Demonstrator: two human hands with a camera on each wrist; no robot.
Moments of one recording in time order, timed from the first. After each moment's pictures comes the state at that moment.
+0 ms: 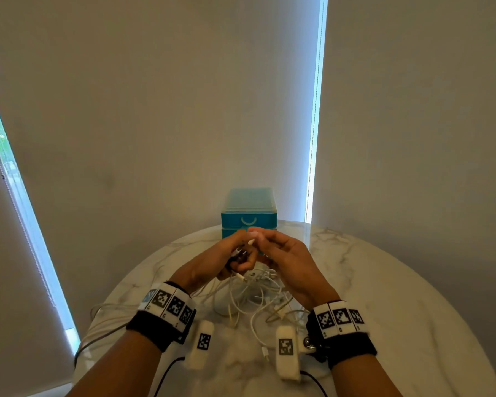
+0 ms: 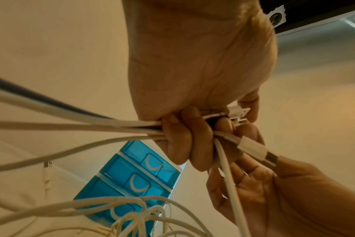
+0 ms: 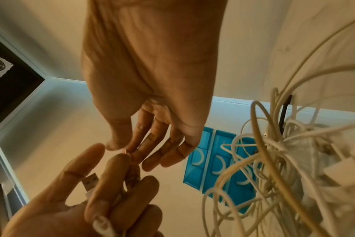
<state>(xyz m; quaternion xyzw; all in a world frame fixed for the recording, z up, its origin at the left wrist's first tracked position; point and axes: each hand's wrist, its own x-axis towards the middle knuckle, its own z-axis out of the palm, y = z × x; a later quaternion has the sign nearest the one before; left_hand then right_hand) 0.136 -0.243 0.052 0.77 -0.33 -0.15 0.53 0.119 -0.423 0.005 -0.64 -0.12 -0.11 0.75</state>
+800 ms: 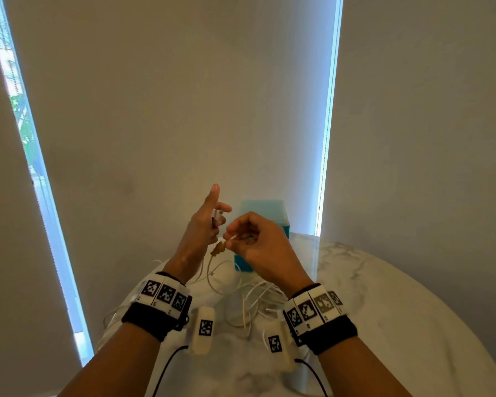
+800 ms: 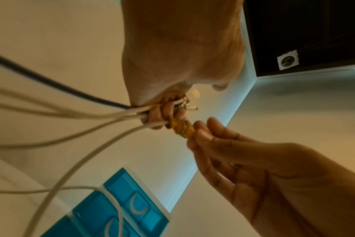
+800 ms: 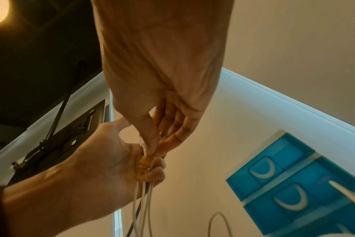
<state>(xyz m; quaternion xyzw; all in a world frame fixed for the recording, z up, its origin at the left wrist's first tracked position) 0.168 -0.204 0.082 0.69 -0.13 0.10 0.70 0.124 -0.360 0.065 -0.79 -0.20 -0.20 0.55</state>
